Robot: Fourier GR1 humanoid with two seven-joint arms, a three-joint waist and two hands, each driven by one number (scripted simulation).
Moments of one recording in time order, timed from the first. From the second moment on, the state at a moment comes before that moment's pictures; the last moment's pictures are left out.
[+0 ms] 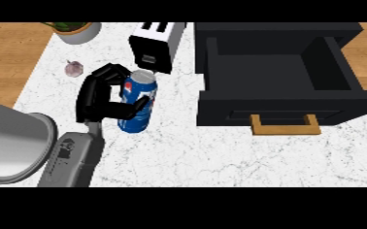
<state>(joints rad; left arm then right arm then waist) -0.33 0.07 0.01 -1.33 0.08 0.12 -0.10 0.30 -0.02 -0.28 -2.20 -0.13 0.23 0.10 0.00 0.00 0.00</state>
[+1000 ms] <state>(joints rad) -0.87 0.00 -0.18 -1.26 0.00 0.39 0.25 0.32 -0.01 -0.27 -2.19 -0.12 0.22 0.07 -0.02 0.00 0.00</state>
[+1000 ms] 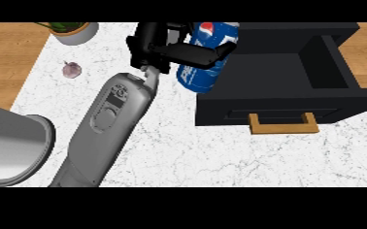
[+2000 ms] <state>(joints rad) -1.39 0.00 -0.25 -0.73 0.21 0.54 0.22 0.25 -0.03 -0.28 -2.16 -0.12 0.22 0.09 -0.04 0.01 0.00</state>
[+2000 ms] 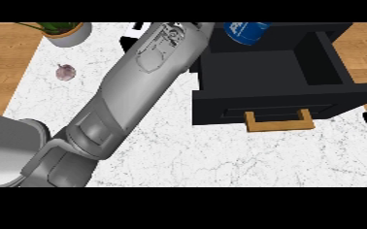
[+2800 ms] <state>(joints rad) -1.49 0.00 -0.39 -0.46 0.39 0.57 0.09 0.17 -0.04 -0.26 -2.13 -0.09 0.20 0.13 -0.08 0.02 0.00</state>
